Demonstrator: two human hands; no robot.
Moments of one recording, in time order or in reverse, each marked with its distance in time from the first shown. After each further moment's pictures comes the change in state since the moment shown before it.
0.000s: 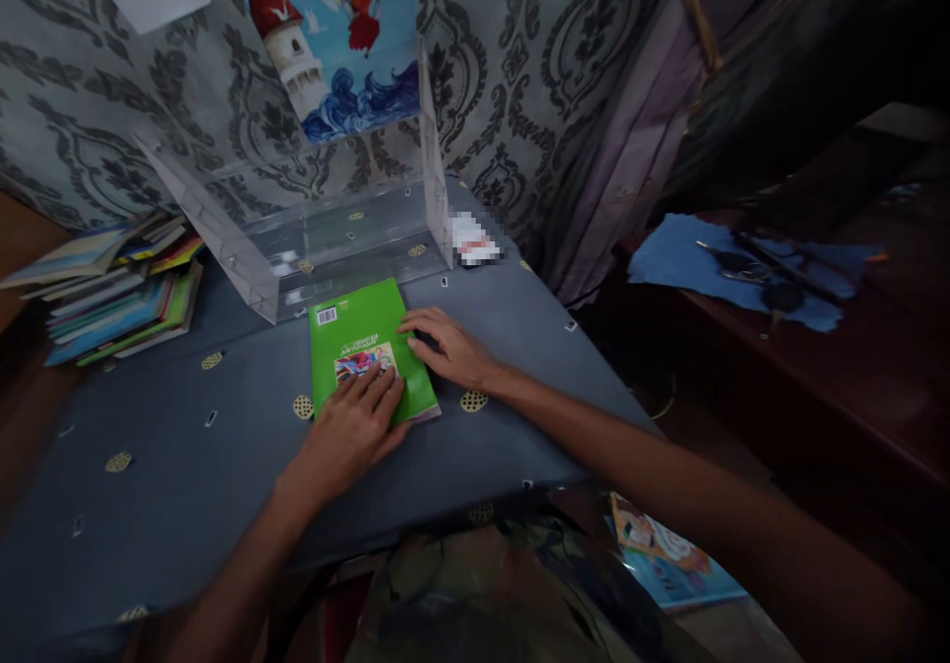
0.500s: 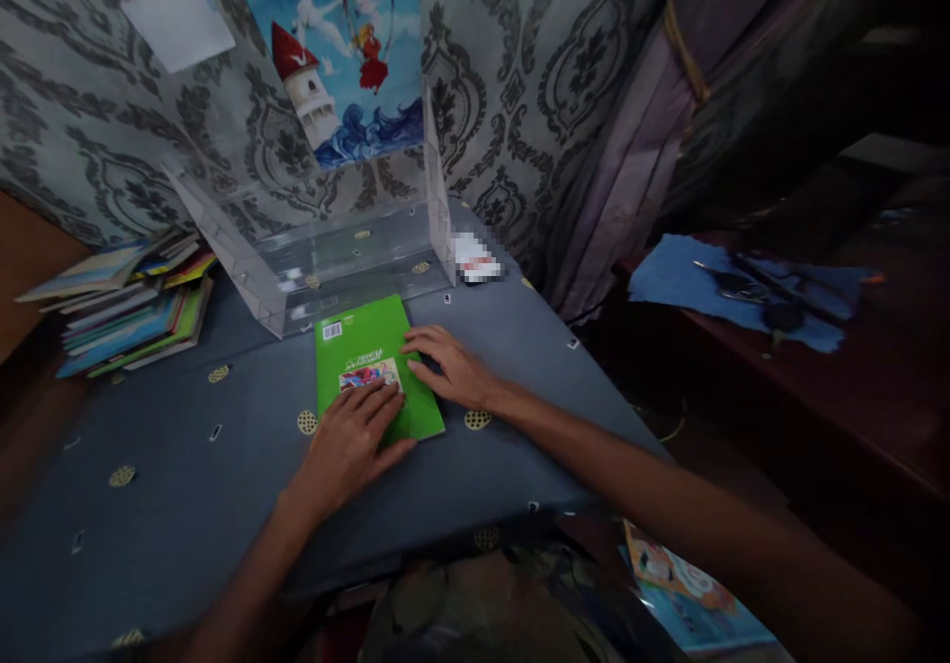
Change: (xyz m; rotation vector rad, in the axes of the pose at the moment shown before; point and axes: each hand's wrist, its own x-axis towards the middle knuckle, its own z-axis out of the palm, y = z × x) left_hand -0.001 -0.008 0.003 -0.085 0.075 -0.022; right_hand -0.001 -0.002 0.000 -0.071 -0.035 -0.051
